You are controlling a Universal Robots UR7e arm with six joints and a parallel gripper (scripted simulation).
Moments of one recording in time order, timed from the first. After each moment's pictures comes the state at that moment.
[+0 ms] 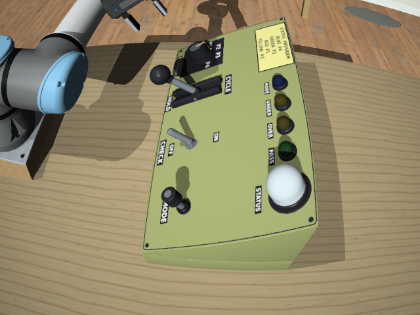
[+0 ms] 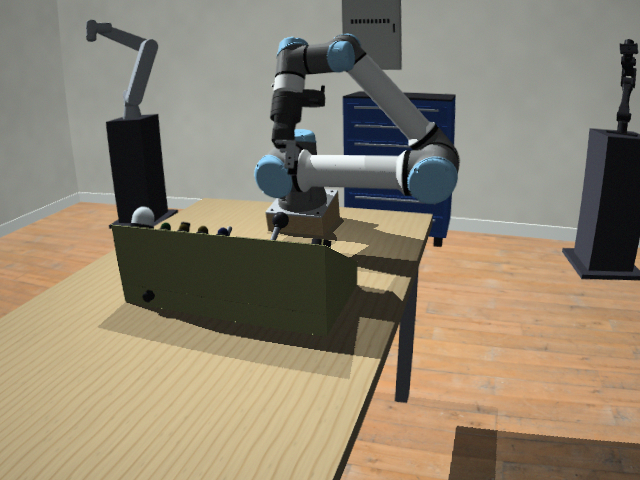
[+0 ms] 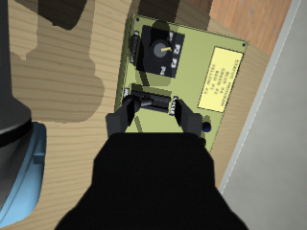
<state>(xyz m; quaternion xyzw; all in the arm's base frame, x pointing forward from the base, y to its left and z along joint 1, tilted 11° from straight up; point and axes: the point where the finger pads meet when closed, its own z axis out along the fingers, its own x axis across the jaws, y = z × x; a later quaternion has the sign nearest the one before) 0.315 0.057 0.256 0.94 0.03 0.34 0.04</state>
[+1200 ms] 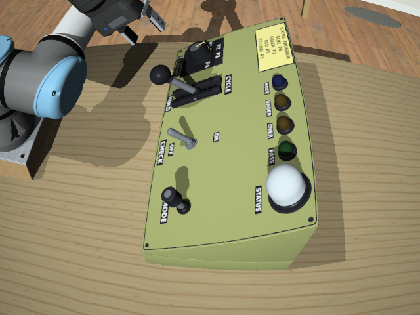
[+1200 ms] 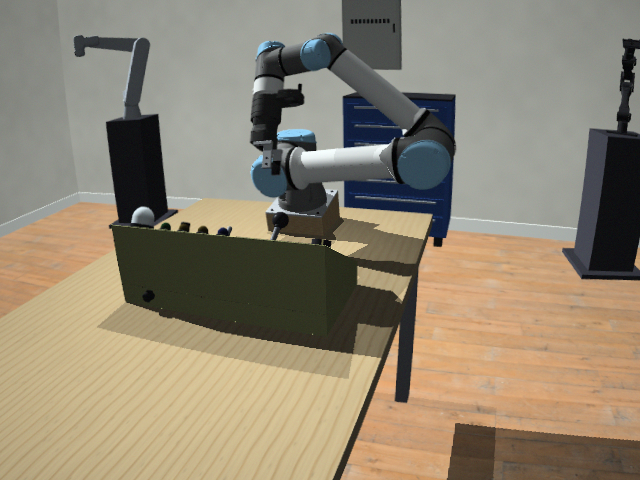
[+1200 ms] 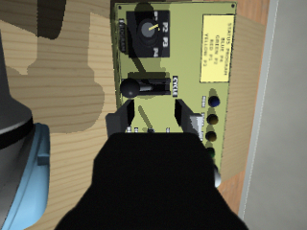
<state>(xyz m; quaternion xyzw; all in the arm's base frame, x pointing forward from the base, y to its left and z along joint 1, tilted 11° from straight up) 0.314 0.009 0.256 0.94 -0.06 0.35 -0.02</state>
